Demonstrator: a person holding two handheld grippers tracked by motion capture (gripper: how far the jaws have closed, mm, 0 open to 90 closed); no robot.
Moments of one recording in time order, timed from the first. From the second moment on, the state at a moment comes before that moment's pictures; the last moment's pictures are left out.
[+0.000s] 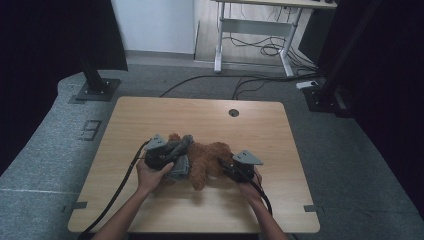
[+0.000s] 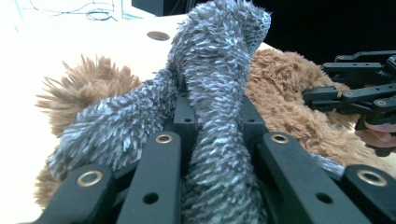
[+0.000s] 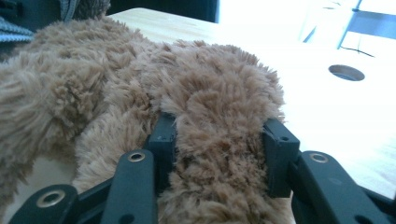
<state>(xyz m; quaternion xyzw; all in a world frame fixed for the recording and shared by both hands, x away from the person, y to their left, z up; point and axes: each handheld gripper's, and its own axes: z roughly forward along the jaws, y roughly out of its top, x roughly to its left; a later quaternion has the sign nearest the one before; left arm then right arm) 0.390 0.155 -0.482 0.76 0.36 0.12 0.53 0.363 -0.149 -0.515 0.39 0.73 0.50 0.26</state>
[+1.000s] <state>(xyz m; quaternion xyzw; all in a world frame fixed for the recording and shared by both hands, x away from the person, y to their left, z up) 0.402 0.101 -0.439 0.82 0.35 0.06 0.45 0.300 -0.170 -0.532 0.29 0.75 0.52 0.29</state>
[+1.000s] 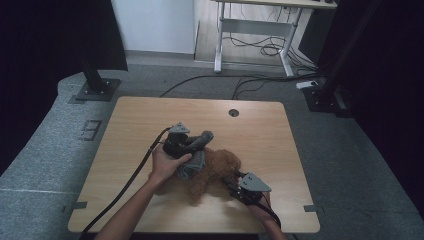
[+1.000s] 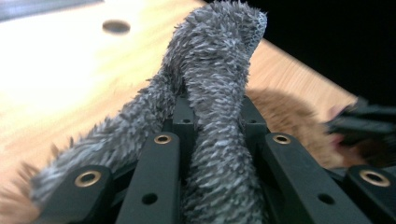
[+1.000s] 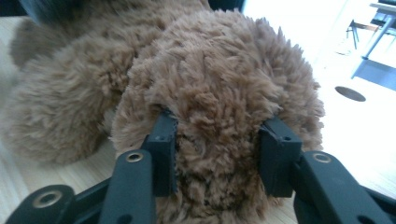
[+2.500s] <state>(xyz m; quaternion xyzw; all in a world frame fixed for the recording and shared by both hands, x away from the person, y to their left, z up) 0.375 0.081 -0.454 0.82 0.33 0.07 0.45 0.307 -0.156 -0.530 0.35 0.75 0.50 0.26</state>
